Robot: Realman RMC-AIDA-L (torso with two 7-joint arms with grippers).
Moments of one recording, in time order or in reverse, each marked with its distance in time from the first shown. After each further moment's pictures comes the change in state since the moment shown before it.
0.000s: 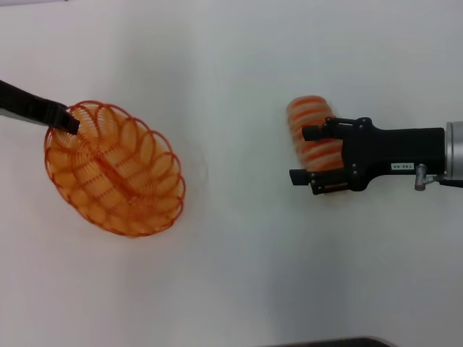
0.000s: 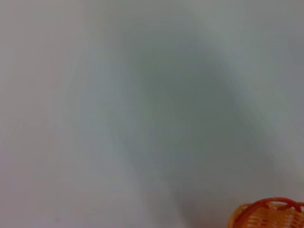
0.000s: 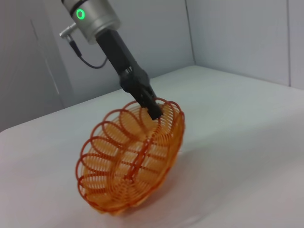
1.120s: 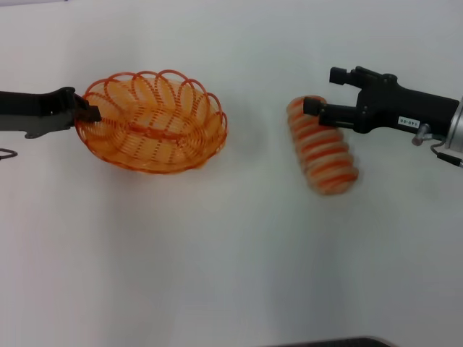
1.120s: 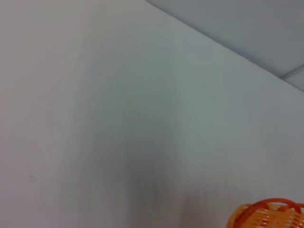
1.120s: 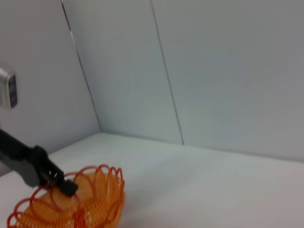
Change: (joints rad) left arm 0.197 -0.061 -0.030 -0.025 -0.321 -0.211 -0.280; right arm -0.013 0.003 0.088 0.120 0.222 0.177 -0.050
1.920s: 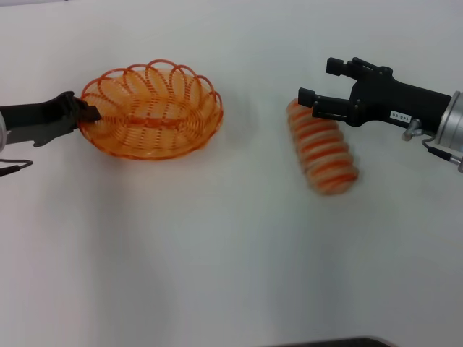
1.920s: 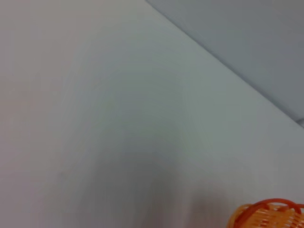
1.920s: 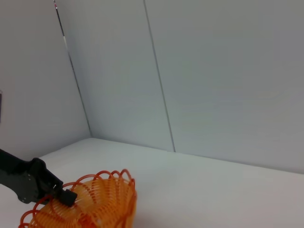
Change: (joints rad) left arm 0.131 -0.002 0.185 -0.051 -0.195 -0.256 -0.045; right arm 0.016 0.003 -0.007 0.053 0.059 0.047 -0.084
